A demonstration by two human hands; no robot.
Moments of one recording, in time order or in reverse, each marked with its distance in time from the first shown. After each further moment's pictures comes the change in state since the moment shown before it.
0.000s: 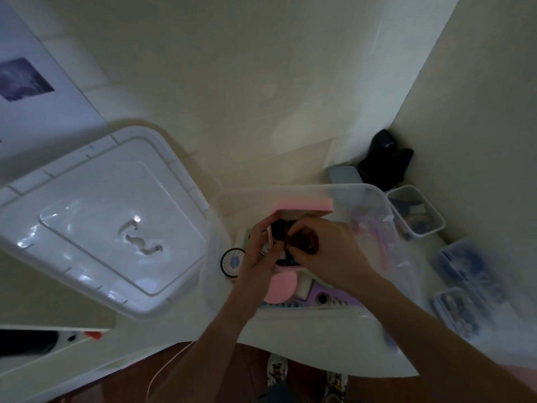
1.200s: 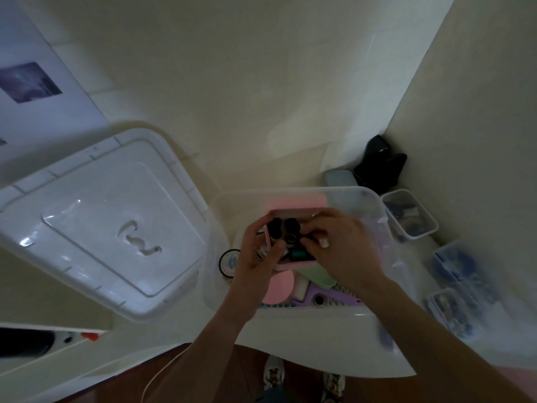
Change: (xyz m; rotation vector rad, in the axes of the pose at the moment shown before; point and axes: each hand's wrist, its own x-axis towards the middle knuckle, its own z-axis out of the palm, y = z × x) left_hand -0.008 0.006 0.003 -0.028 0.022 0.026; right_hand -0.009 0.003 -0.017 -0.115 0.150 0.009
